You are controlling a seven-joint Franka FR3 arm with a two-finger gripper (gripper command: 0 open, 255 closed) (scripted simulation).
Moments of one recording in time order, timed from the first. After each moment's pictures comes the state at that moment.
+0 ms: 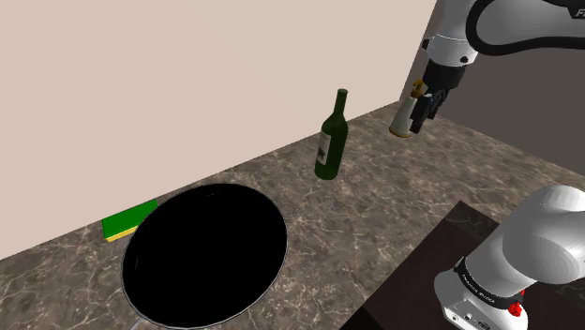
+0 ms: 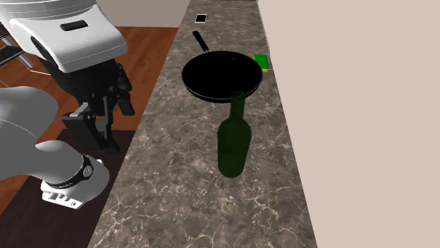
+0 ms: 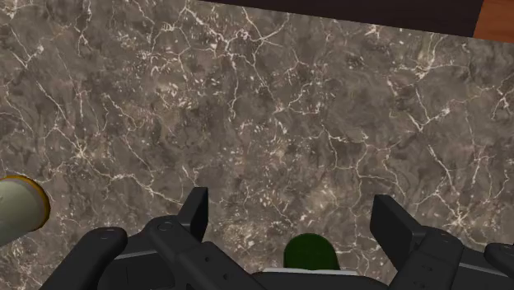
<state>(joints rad) -0.02 -0.76 -0.02 -2.42 -0.11 1.65 -0.12</state>
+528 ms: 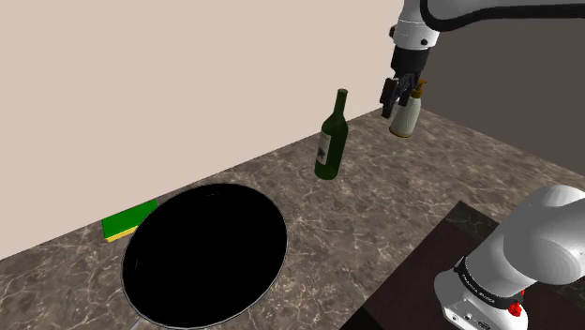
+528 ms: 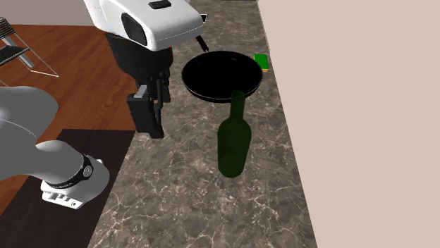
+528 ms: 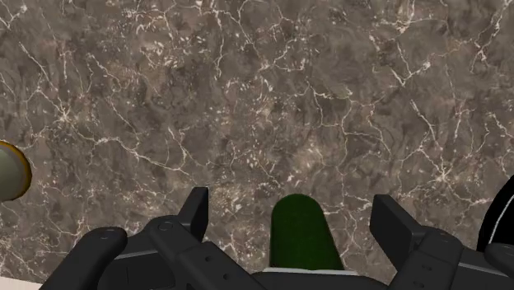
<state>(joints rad) 0.00 -0.49 0.01 -2.19 -0.06 1.65 -0.08</state>
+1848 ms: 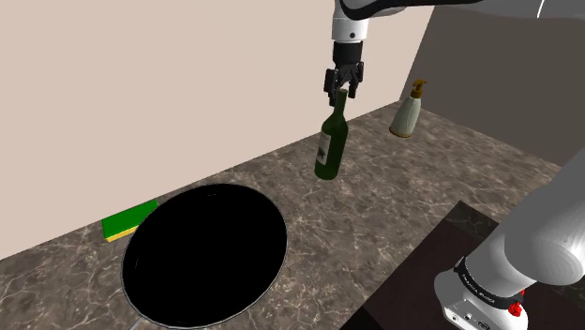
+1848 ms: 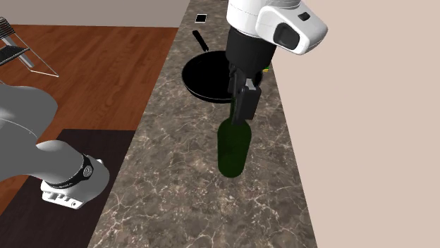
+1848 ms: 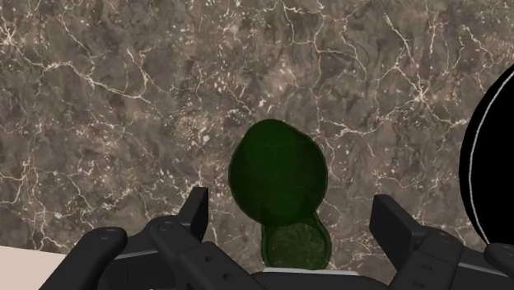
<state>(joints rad) 0.02 0.01 0.05 -1.72 -0.01 1.60 -0.01</state>
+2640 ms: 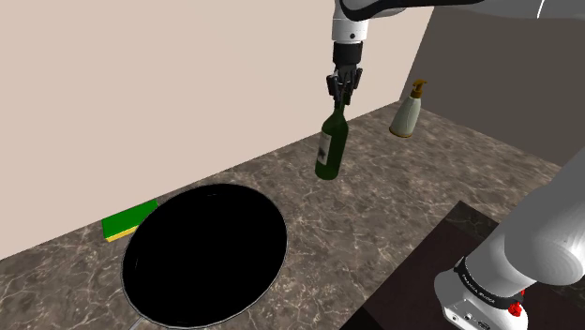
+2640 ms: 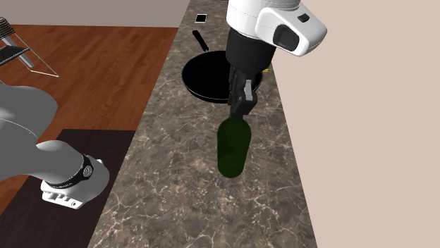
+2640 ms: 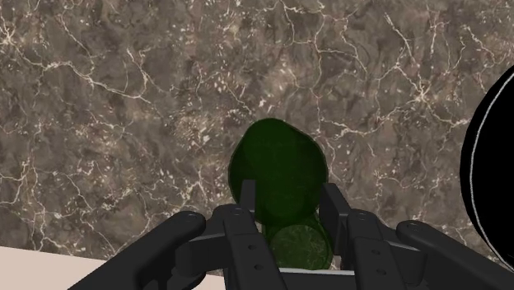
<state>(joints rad) 0.02 0.01 0.05 -1.72 -0.01 1.60 -0.01</state>
